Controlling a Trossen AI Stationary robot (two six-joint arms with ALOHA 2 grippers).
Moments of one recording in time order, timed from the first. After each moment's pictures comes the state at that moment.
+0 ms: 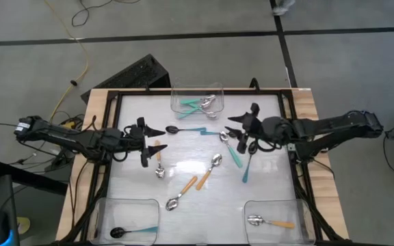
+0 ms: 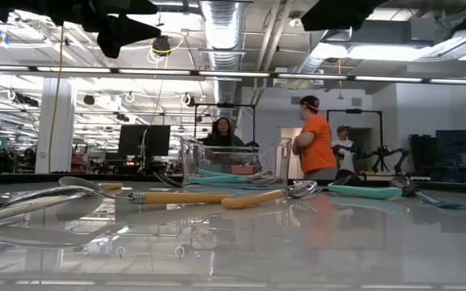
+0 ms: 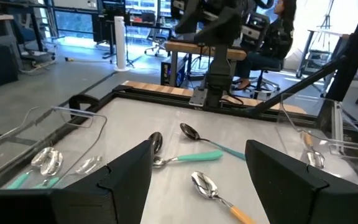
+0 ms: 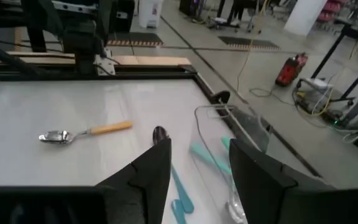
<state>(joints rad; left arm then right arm) -0.14 0.78 0.47 0.18 -0.35 -0.14 0.10 1.03 0.86 -0.13 0.52 -0.04</state>
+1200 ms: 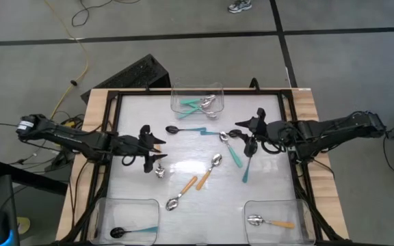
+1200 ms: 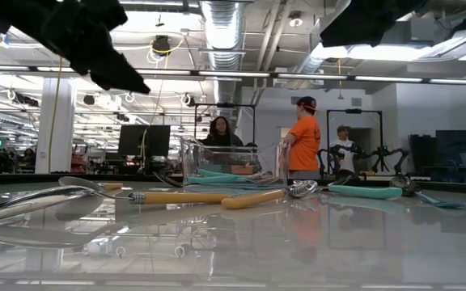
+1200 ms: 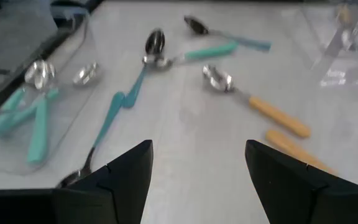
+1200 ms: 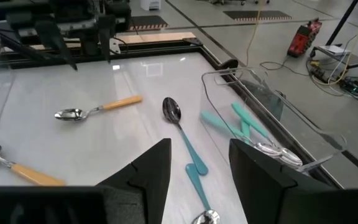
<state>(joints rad) -0.14 0.92 0.49 -0.12 -0.31 -0.14 0.14 0.94 0.78 -0.24 0.52 0.13</state>
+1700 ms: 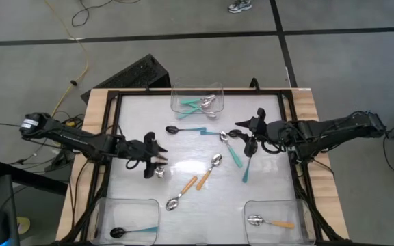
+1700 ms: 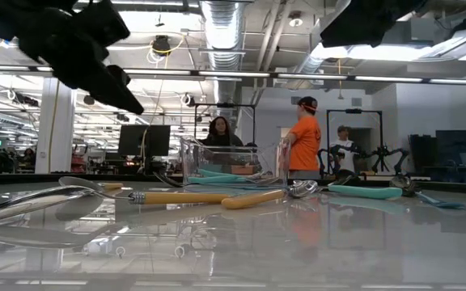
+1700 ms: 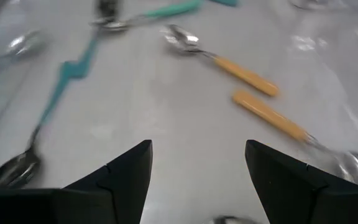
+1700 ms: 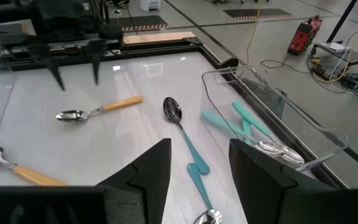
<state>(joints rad) -0.18 1.01 0.49 -0.13 -0.18 -0.14 0.14 0.94 0.78 -0.25 0.52 0.14</state>
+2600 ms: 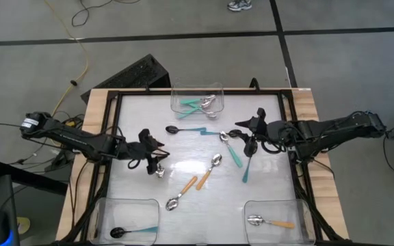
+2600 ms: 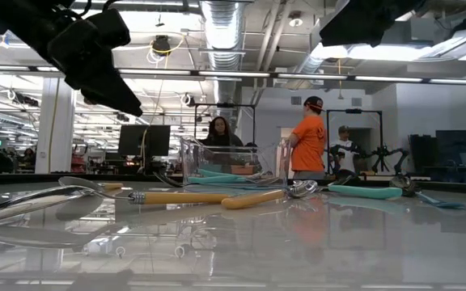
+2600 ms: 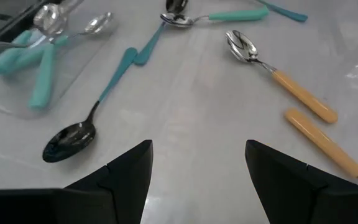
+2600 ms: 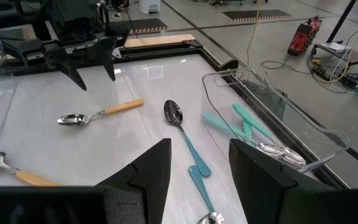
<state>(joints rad) -0.19 1.01 0.51 -0.20 -0.41 -0.34 0.14 0.94 0.78 -0.23 0.52 0.15</state>
